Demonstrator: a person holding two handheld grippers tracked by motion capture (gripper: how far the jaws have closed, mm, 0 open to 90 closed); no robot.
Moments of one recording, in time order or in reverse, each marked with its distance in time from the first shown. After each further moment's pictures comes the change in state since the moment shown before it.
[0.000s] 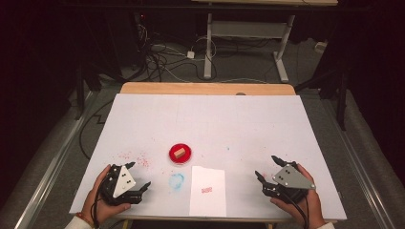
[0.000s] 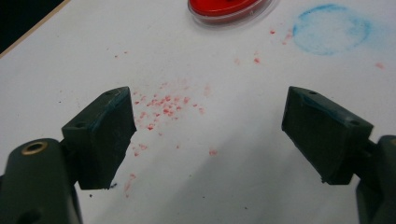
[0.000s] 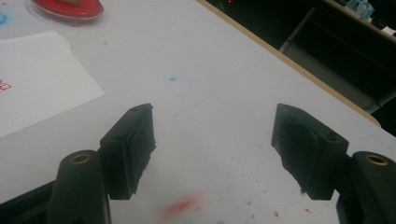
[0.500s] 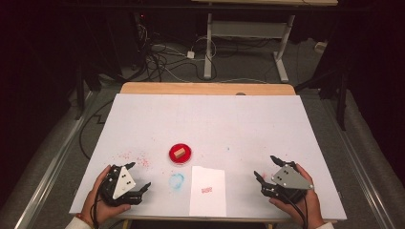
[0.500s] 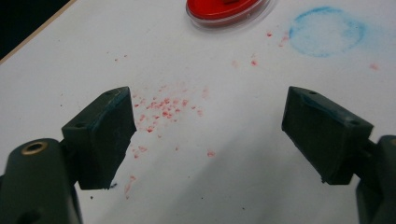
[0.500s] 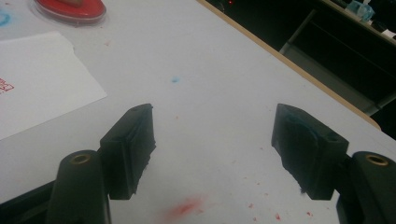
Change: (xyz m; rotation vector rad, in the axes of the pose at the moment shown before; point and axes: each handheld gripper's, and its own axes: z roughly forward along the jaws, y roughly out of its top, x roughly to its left) left arm -0.001 0.002 -0.002 -0.018 0.004 0.002; right arm 0.002 0.001 0.001 0.000 0.003 -0.008
